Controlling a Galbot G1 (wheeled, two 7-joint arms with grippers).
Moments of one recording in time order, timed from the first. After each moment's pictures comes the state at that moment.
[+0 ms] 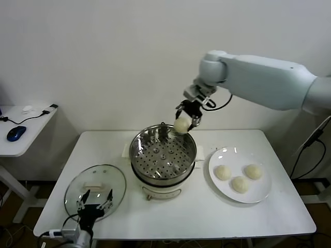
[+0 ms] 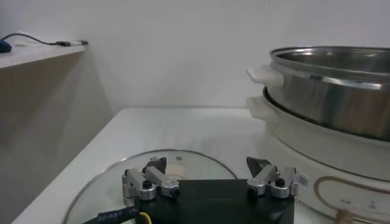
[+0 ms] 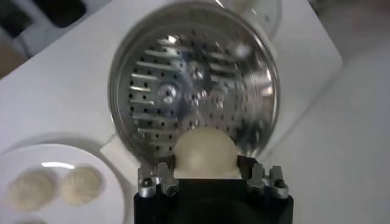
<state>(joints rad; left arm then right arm) 1.66 -1.39 -0.62 -2.03 -0.21 0.22 -0.04 0.78 1.25 -1.48 1.19 0.24 0.40 -1.09</state>
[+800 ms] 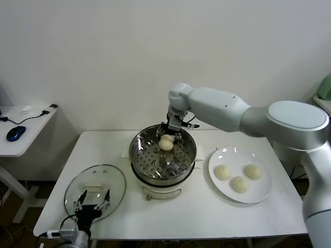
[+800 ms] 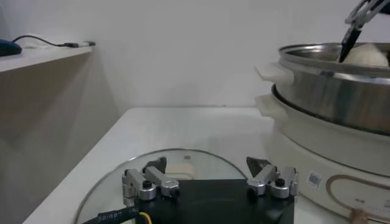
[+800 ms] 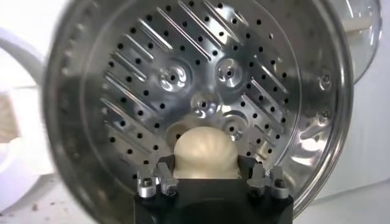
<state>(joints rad) 1.66 -1.38 -0.62 -2.01 -0.21 0.21 -0.06 0.45 1.45 -1.30 0.75 -0.18 0.71 -0.94</state>
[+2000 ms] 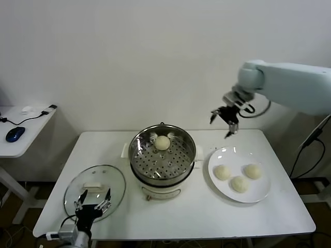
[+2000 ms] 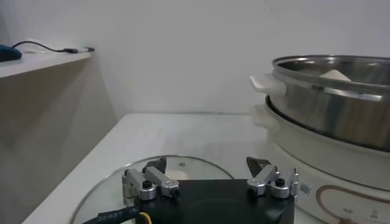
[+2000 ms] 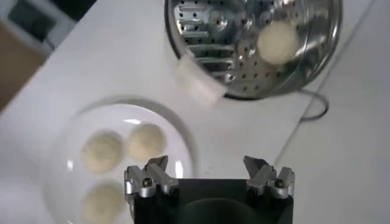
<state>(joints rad) 1.68 -1.40 -0.62 -2.04 -0.23 0.20 -0.06 0.83 0.84 -1.81 1.27 0.58 -0.02 -0.94</state>
